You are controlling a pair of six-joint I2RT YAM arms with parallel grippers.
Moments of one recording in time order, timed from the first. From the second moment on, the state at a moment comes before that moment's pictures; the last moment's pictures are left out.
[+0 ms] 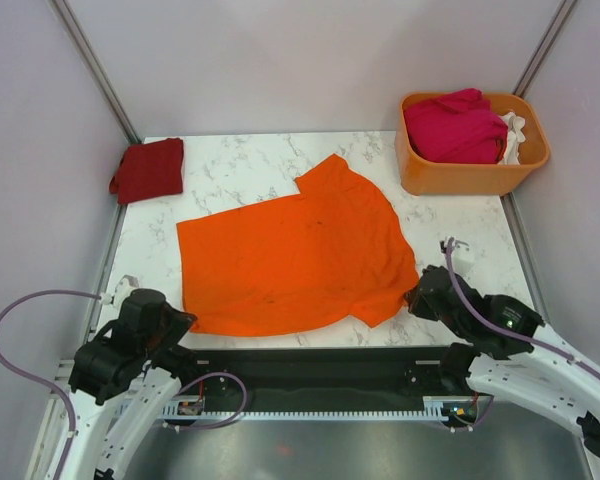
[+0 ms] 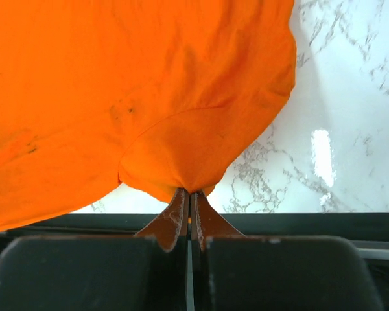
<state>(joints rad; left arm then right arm) -0.38 0.28 0.77 -1.34 -0.23 -1.16 0.92 0.57 0.76 -1.04 0.46 1.03</state>
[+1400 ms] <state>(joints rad) 0.12 0.88 0.67 -0.88 -0.04 -0.93 0.42 1.85 1.48 -0.60 0.16 0.39</state>
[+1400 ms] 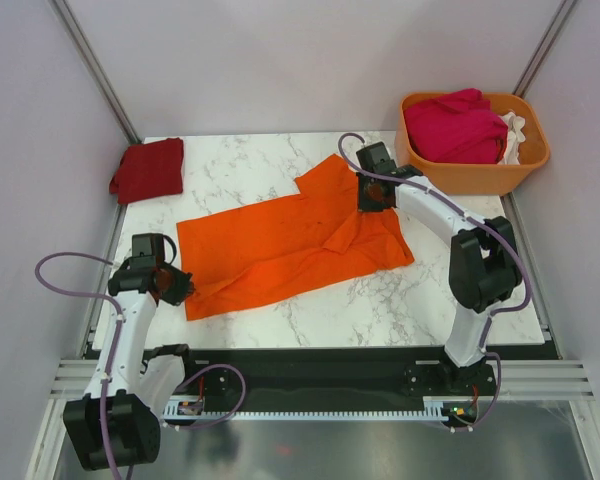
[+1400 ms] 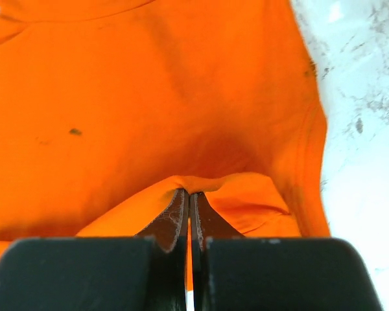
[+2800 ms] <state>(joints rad) -0.15 1.01 0.65 -0.65 0.00 -0.76 0.35 1.66 1.10 -0.41 -0.11 0.48</state>
